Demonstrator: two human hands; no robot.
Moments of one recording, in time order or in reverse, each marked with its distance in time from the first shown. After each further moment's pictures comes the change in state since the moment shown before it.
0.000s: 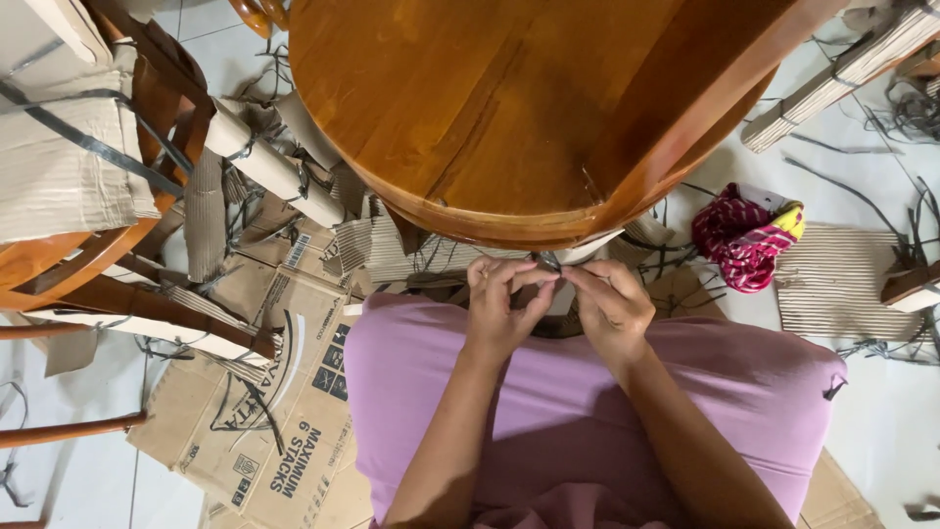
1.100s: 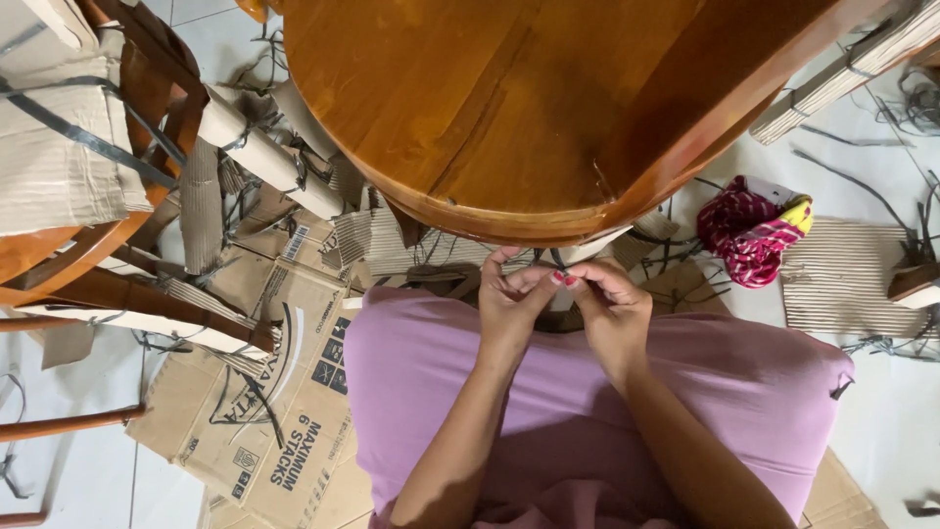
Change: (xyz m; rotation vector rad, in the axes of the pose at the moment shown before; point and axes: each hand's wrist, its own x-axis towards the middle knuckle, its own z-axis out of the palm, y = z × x) left_hand -0.027 0.005 0.023 -0.752 0.141 -1.143; right_hand -0.010 -0.024 0.002 0.271 -0.022 0.721
